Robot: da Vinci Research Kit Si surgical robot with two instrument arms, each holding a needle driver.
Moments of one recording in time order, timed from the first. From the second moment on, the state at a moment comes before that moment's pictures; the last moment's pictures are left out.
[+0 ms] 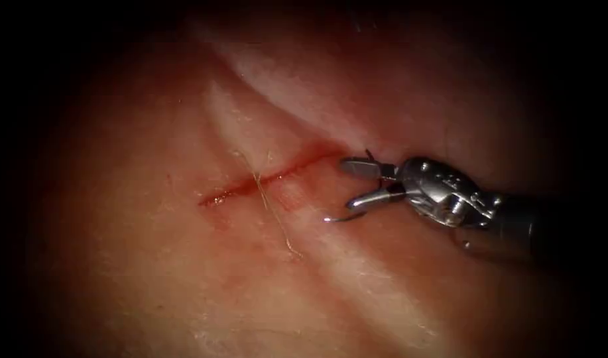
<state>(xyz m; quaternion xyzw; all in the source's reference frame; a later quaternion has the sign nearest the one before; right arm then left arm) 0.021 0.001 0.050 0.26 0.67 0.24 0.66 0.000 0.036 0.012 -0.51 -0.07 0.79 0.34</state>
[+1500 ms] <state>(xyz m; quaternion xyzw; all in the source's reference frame) 0.022 -0.001 0.047 0.28 0.66 0.18 0.67 -0.024 0.029 0.033 -0.54 -0.17 0.78 0.26</state>
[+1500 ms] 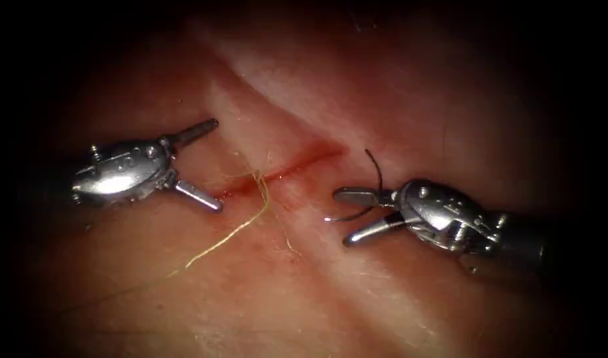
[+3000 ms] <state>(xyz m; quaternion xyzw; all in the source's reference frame) 0.014 -0.004 0.051 0.26 0.63 0.16 0.71 -0.044 0.027 0.035 -0.47 -0.28 0.82 0.18</state>
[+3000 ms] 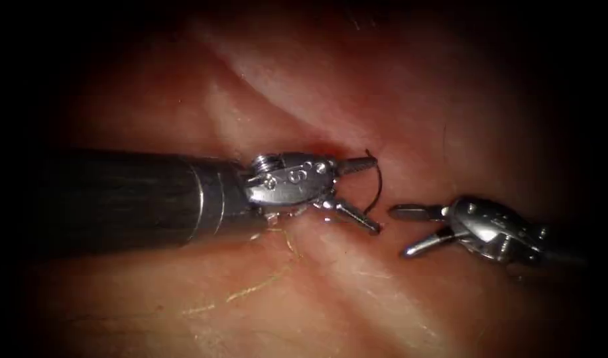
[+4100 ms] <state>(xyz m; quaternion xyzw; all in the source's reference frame) 0.014 -0.004 0.051 0.26 0.62 0.16 0.72 -0.042 0.021 0.041 -0.21 -0.25 0.94 0.13</state>
